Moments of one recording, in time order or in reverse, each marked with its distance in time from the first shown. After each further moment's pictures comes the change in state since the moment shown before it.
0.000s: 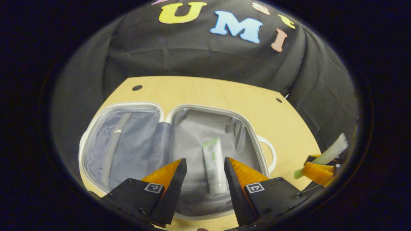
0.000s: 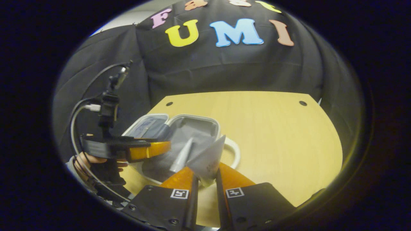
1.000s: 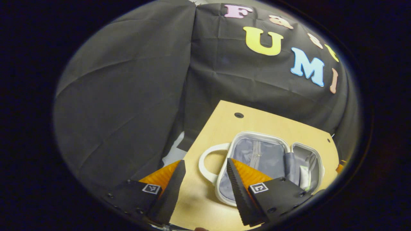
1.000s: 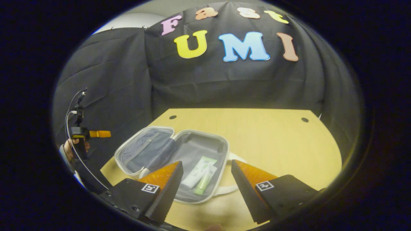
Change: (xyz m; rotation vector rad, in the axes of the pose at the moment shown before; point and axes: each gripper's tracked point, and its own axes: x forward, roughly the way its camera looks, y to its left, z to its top) left arm -0.109 0.338 0.025 -0.248 -0.149 0.335; right arm -0.033 -0.026 0.044 -0.064 -0.246 -0.150
